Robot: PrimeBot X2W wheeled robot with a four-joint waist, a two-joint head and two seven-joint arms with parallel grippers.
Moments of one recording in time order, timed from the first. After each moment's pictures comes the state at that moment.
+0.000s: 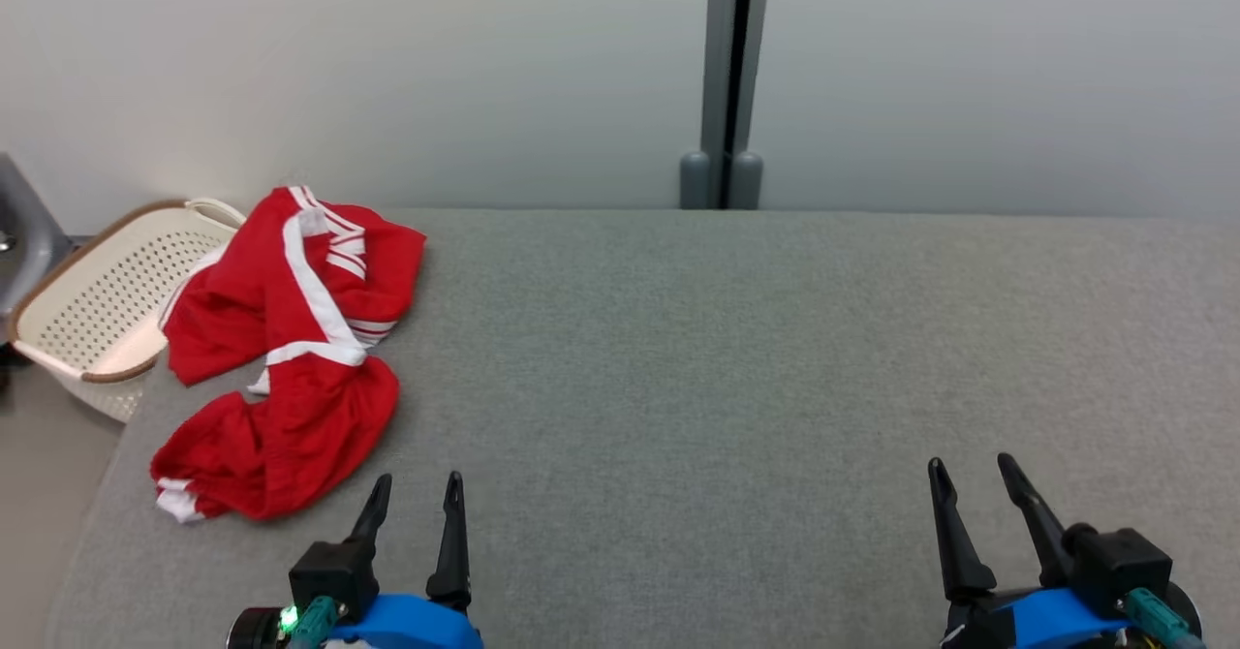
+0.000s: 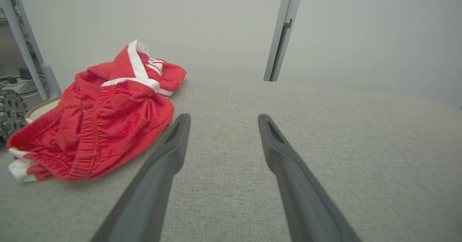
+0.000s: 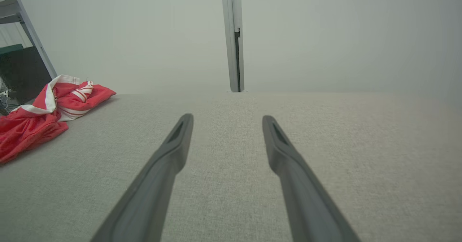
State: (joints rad) left arm -0.06 0.05 -0.20 0.44 -0.23 -0.01 -0.26; right arm -0.02 -0.05 -0.01 0.28 0.13 0.13 -0.26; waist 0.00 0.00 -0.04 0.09
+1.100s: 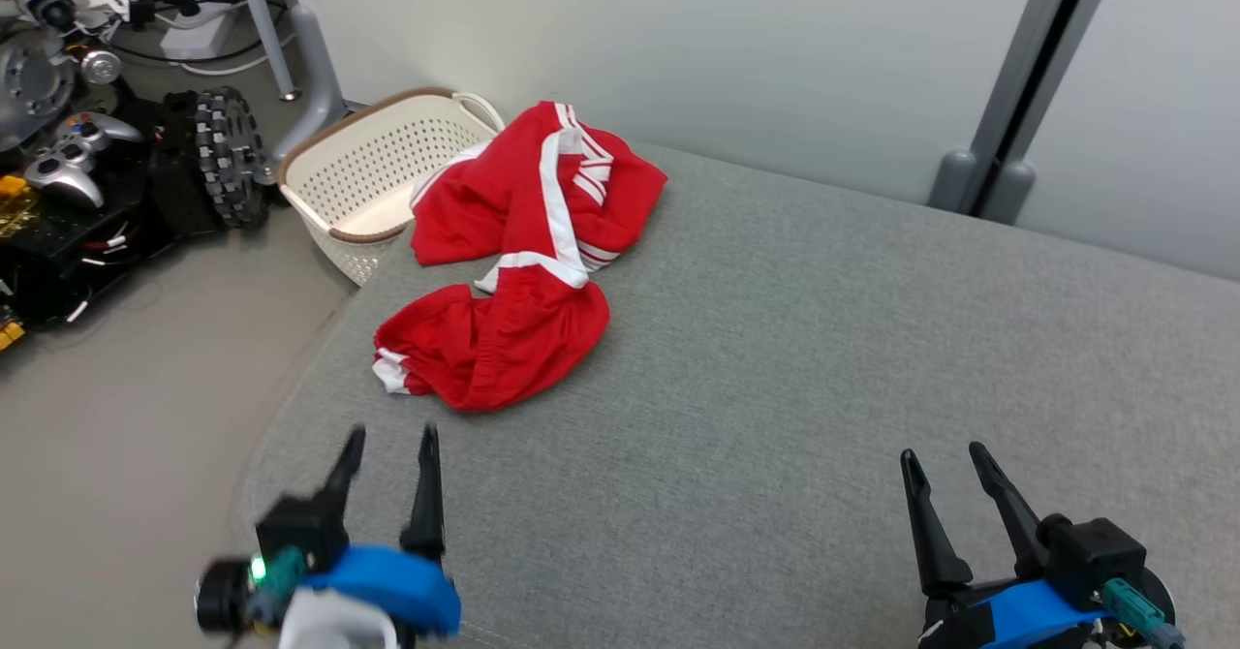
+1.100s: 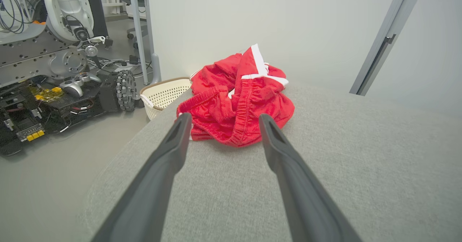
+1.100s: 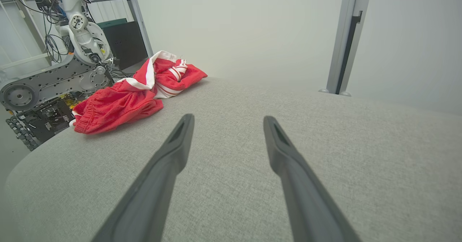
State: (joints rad) left arm -0.10 0.07 -0.17 0.44 -0.23 -0.03 -0.25; right arm -0.03 -0.05 0.04 0.29 0.14 0.13 -0.26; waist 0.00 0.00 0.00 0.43
